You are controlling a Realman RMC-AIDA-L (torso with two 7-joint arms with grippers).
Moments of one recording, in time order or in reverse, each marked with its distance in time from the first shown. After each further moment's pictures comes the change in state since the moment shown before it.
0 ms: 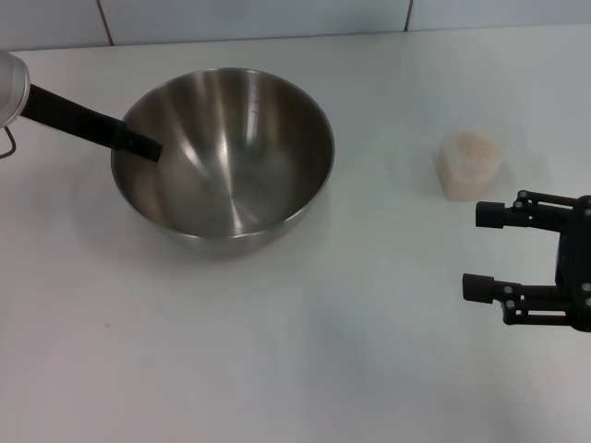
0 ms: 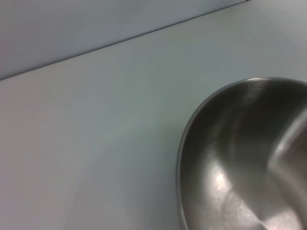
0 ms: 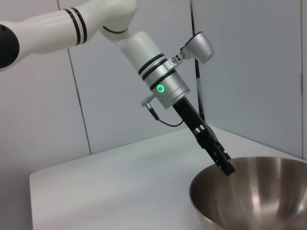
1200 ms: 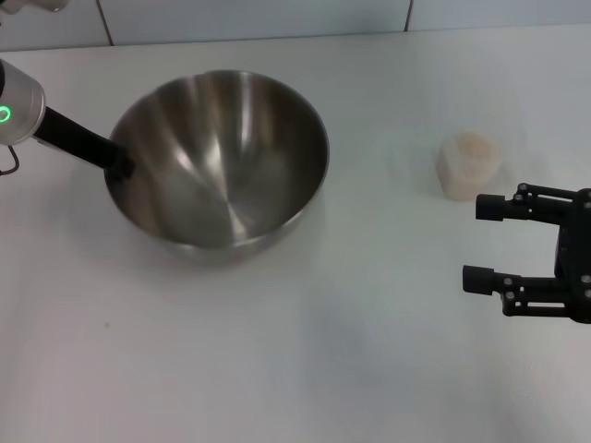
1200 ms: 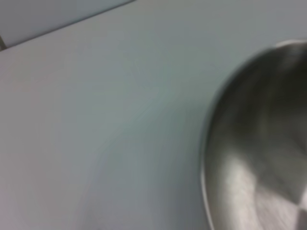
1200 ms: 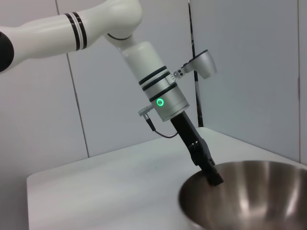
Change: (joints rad) left arm 0.001 -0.005 0.140 -0.030 0.081 -0.057 -0.089; right arm 0.021 -0.001 0.016 0.028 0.000 -0.002 -0.015
